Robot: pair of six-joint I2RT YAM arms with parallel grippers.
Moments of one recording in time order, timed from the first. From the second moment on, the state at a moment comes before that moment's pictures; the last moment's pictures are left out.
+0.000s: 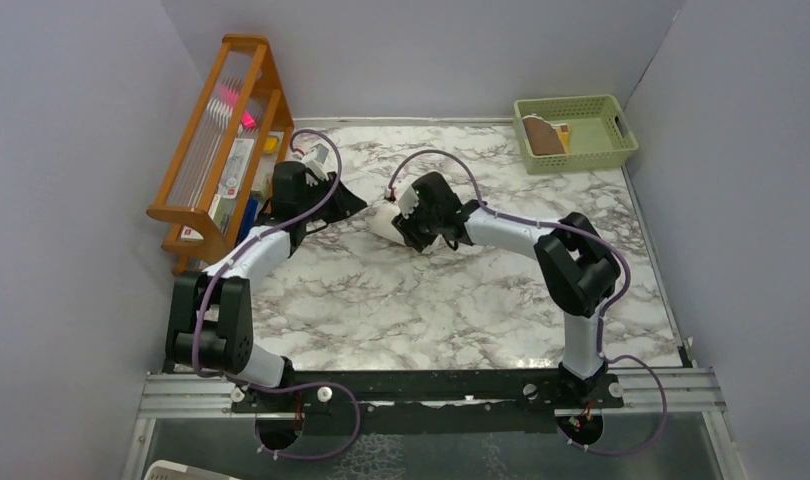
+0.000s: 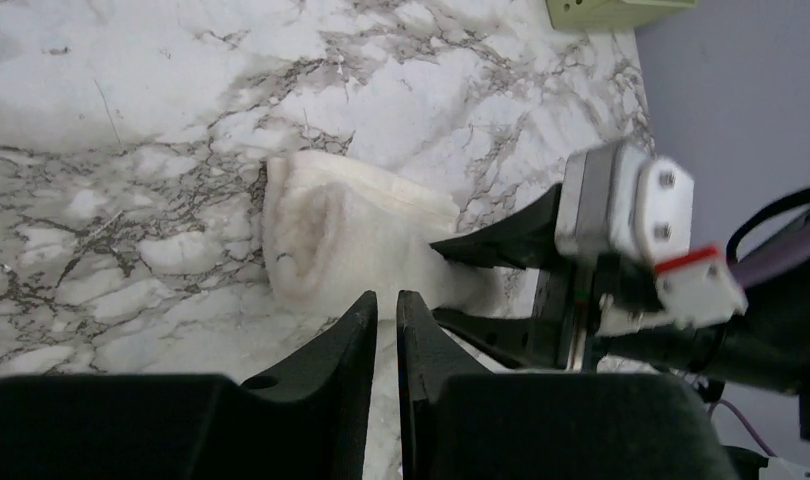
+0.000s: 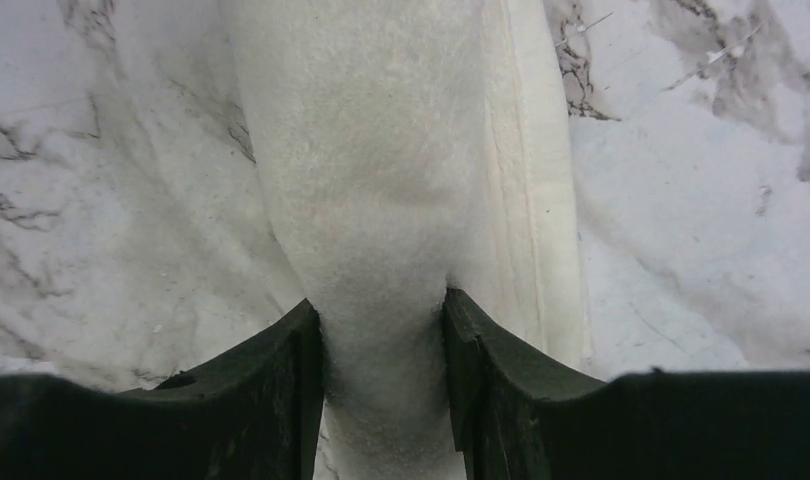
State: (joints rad) left arm -0.16 1.49 0.87 0.12 0.53 -0.56; right arm 0.73 1.96 1.29 -0.13 -0.10 -0.27
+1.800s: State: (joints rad) left arm -0.34 1.80 0.69 0.63 0.41 -0.81; right arm 0.45 2.15 1.22 0.18 -1.06 0.62
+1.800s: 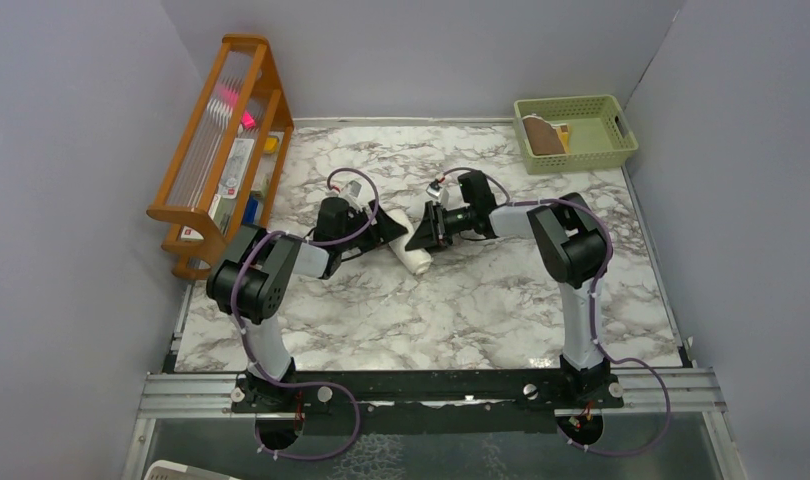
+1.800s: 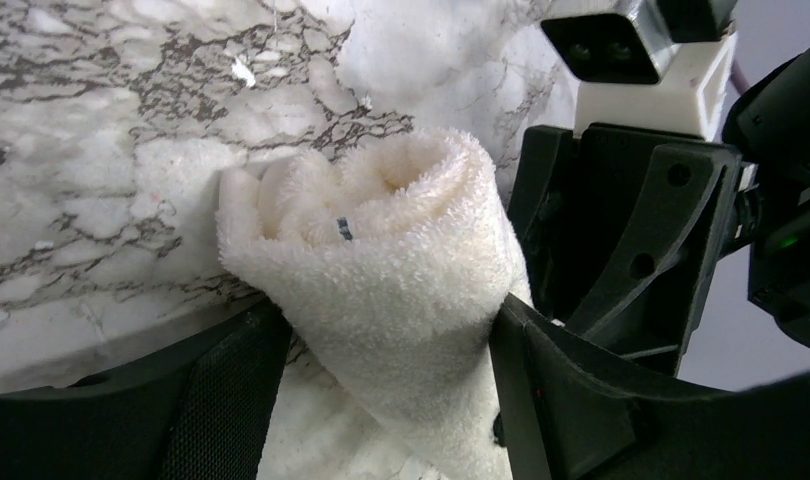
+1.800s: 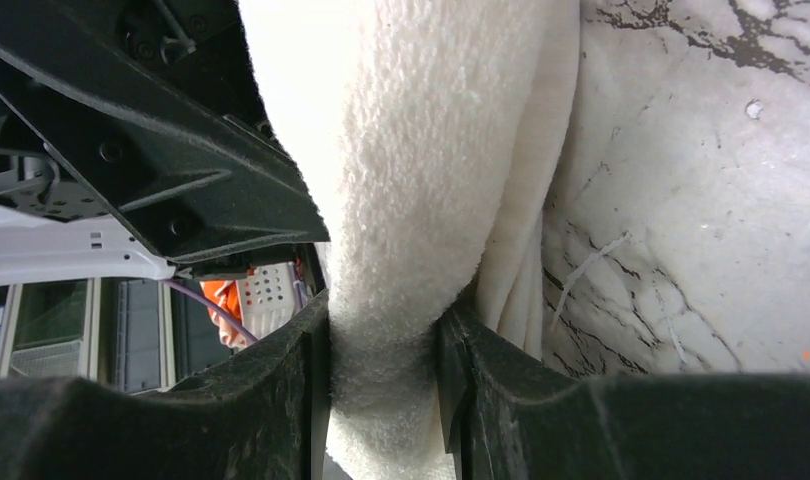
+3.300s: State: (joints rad) left arm -0.24 1.79 0.82 0.93 0.74 -0.80; right arm 0.27 1.80 0.82 0.95 -1.04 0.63
